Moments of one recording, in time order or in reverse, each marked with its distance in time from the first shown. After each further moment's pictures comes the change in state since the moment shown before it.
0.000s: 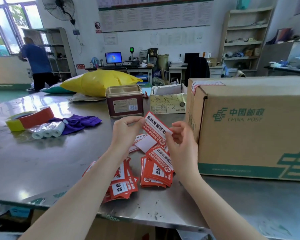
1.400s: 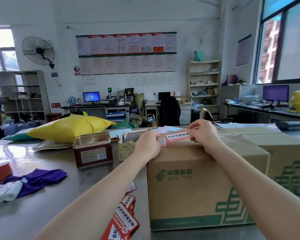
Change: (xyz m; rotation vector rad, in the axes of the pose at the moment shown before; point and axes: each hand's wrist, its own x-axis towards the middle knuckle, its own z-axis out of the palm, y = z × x) left_hand 0.036 0.152 0.138 0.626 -0.371 0.257; right_hand 0.181 -0.053 -0.188 -0.312 0.084 0.221
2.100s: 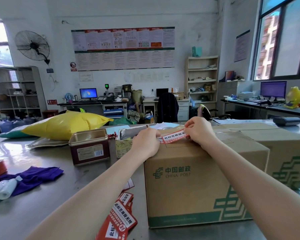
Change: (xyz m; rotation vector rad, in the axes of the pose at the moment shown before) left_hand 0.002 -0.002 0.004 0.078 -0.032 0.029; right_hand 0.003 0.000 0.007 -0.211 -0.051 -0.043
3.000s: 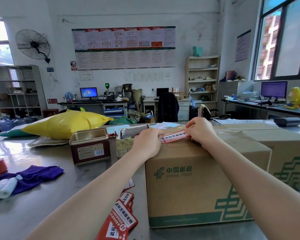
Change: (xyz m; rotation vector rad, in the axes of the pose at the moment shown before) left_hand -0.002 -0.003 0.000 0.003 -0.019 0.067; right_hand 0.001 0.000 0.000 0.043 -0.017 0.058
